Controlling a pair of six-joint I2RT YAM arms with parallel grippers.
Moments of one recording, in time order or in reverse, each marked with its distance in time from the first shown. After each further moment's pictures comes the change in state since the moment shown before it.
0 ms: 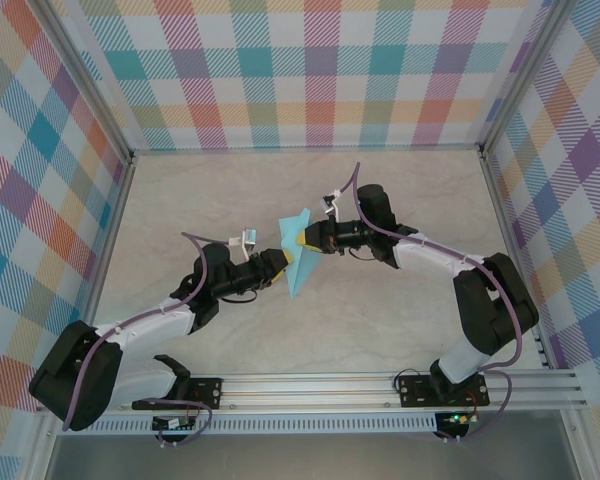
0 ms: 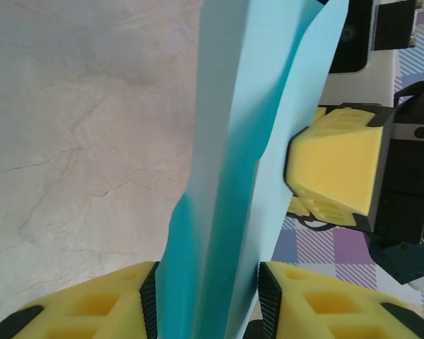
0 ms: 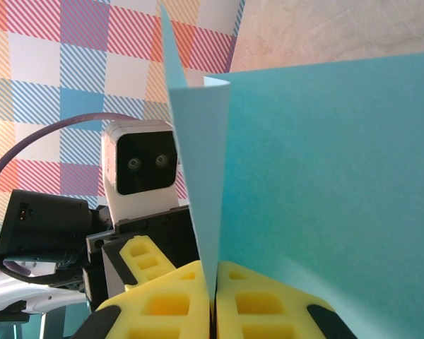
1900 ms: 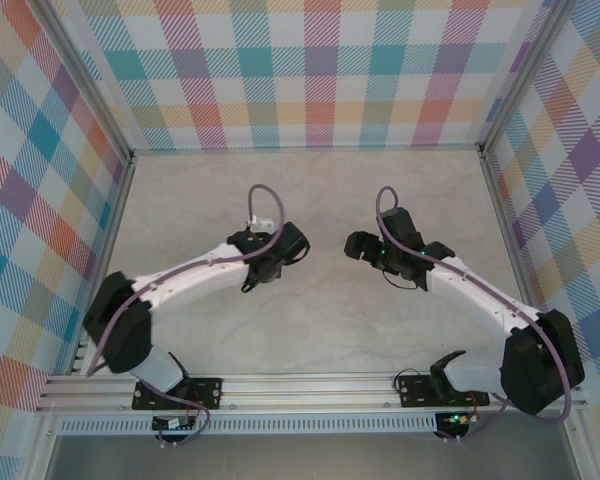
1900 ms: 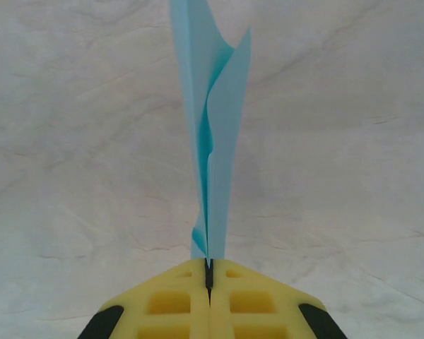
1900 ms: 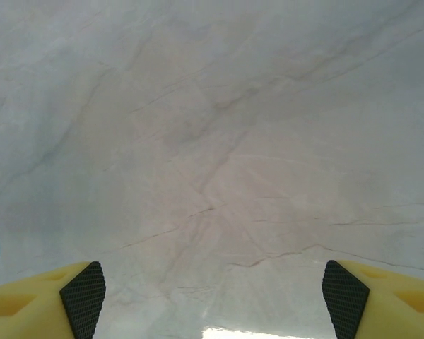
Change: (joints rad) left arm -0.311 0.425 0.800 -1.495 -1.164 0.434; right arm -0.014 -0.369 -0.129 -0.637 0.963 -0.159
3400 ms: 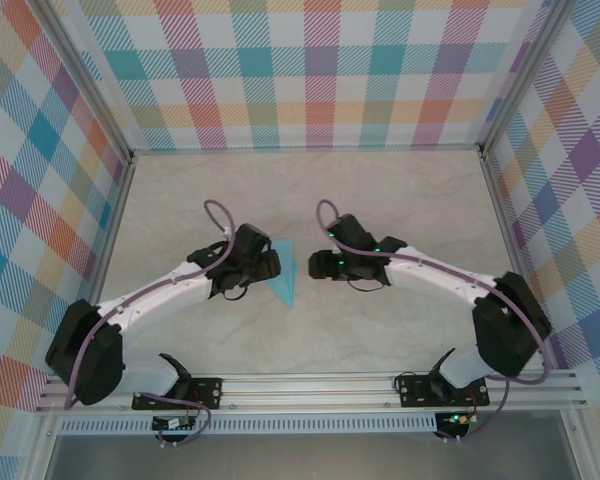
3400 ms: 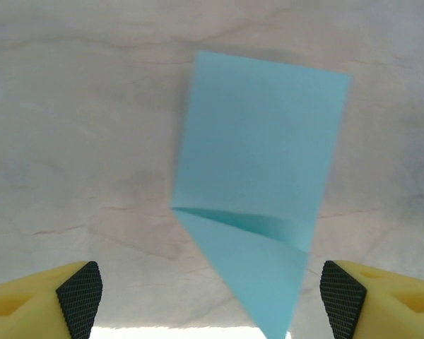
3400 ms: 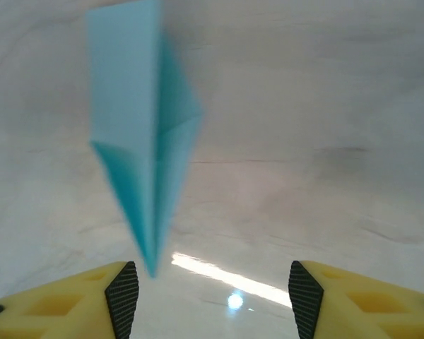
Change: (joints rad) left arm 0.220 -0.314 -0.383 0.433 0.458 -0.033; right arm 0.293 0.291 0.201 -0.009 -0.084 -0.117
